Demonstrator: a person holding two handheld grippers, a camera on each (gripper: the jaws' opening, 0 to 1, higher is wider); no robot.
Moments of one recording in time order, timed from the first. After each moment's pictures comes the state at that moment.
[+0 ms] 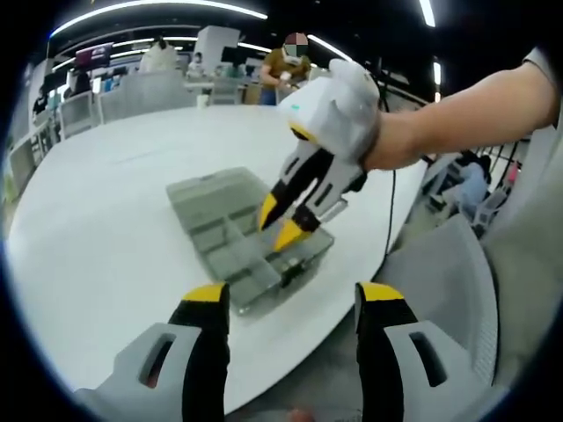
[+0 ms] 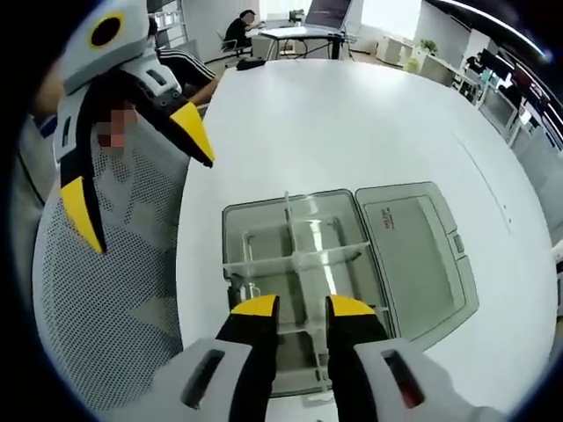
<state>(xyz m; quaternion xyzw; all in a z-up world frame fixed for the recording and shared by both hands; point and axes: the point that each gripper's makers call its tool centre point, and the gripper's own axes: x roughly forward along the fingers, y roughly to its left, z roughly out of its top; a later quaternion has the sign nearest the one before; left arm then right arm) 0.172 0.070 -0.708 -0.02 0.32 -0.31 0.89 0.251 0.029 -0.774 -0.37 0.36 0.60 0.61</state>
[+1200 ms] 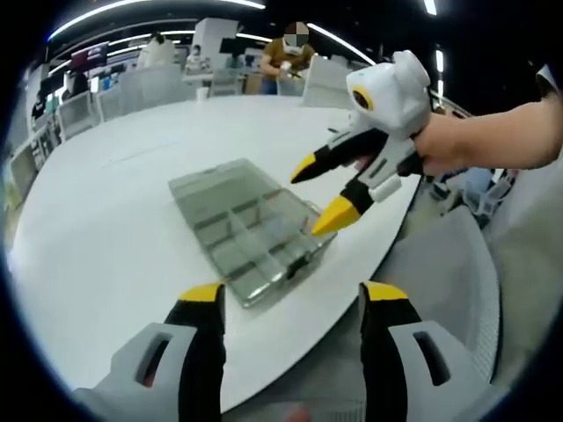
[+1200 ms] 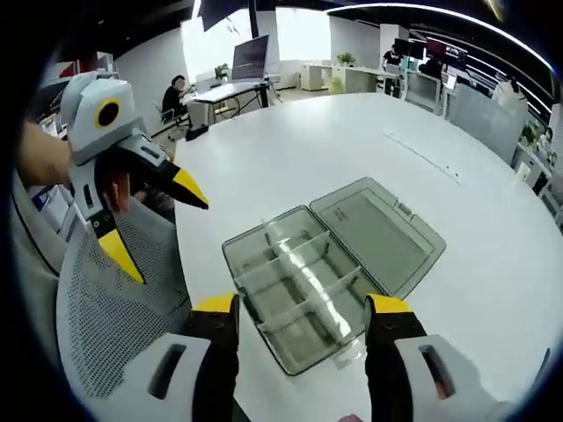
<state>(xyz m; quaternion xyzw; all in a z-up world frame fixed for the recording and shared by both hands) 0.171 0.074 -0.710 0.00 0.34 -0.30 0.89 0.247 -0.003 -0.731 -0.21 0.35 0.52 0.75</state>
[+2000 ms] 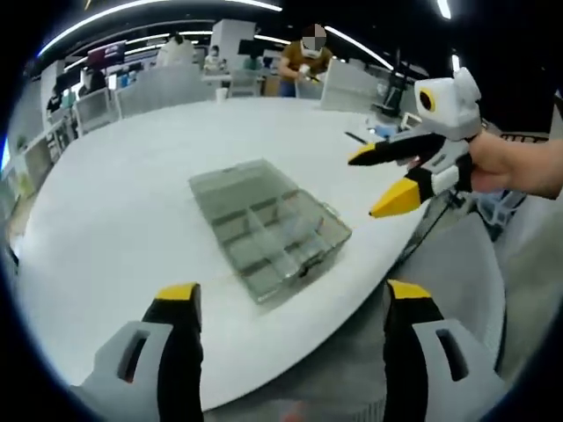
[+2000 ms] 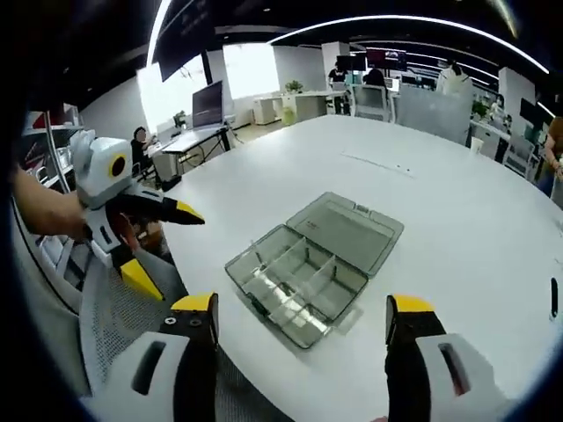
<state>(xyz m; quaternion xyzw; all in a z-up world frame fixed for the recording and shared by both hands) 0.167 0.088 -0.706 0.00 0.34 -0.26 0.90 0.230 -0.040 -0.695 -0.11 0.33 0.44 0.83</state>
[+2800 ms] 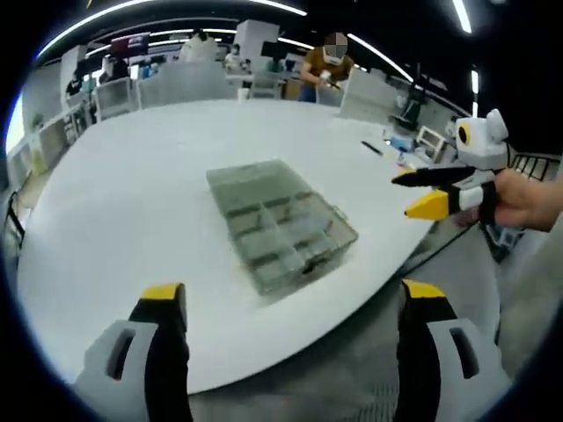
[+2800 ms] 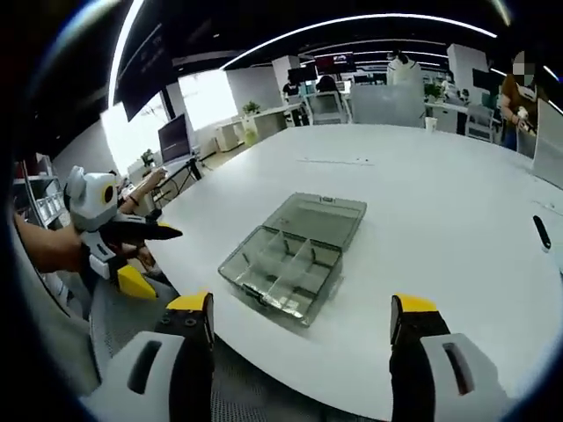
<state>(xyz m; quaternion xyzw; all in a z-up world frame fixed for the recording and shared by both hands) 0.157 0.100 -0.701 -0.04 0.34 -0.21 0.92 0.210 -0.079 -0.691 -0.02 0.33 0.36 0.87</state>
